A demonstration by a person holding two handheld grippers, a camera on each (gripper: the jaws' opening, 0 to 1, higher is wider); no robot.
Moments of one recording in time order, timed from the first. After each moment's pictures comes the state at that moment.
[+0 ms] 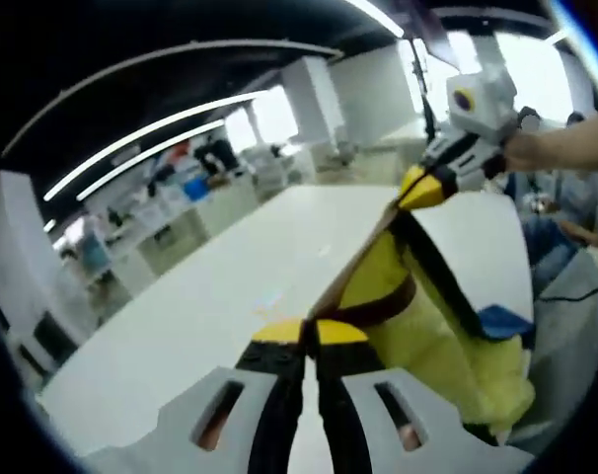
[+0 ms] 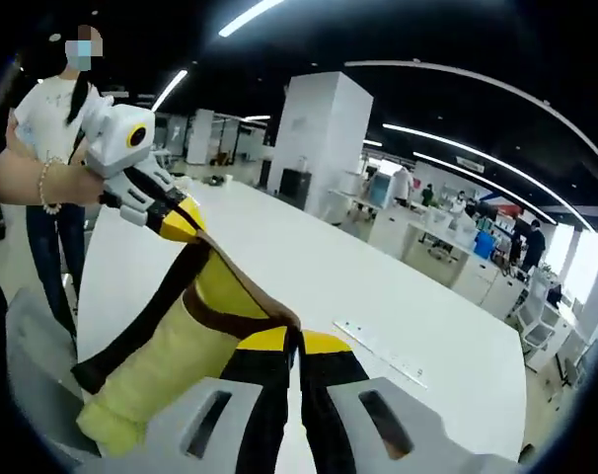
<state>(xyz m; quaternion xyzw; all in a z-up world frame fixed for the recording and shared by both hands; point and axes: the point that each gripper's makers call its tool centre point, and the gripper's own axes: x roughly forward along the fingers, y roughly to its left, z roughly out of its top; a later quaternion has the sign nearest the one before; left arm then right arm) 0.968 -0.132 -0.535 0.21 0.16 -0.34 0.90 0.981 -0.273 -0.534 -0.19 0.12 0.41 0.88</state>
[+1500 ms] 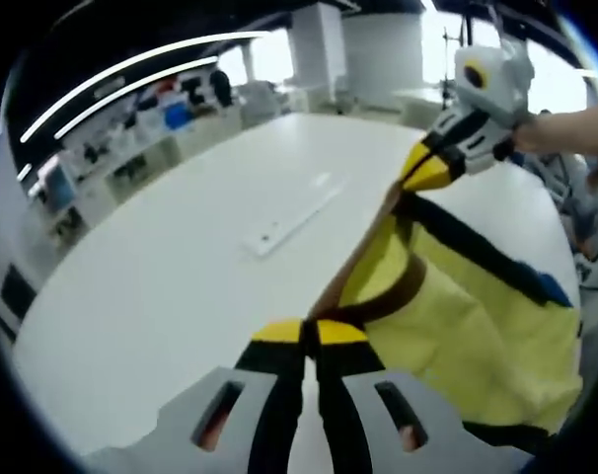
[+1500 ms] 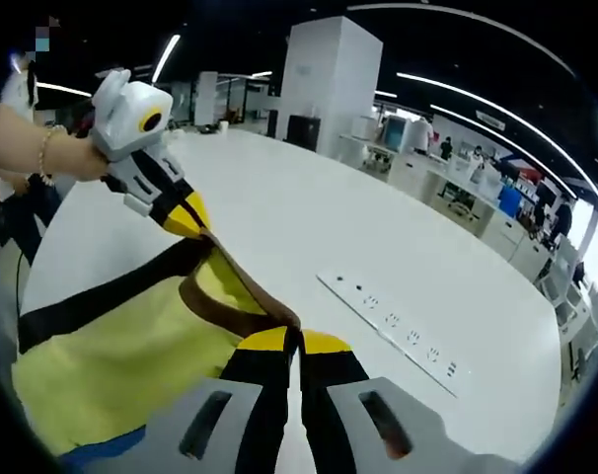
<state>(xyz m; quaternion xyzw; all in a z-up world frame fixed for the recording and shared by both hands) 1.120 -0.119 -0.691 0.18 0.30 -0.35 0.87 1.133 -0.258 -0.676 -0.21 0.22 0.43 0.85</state>
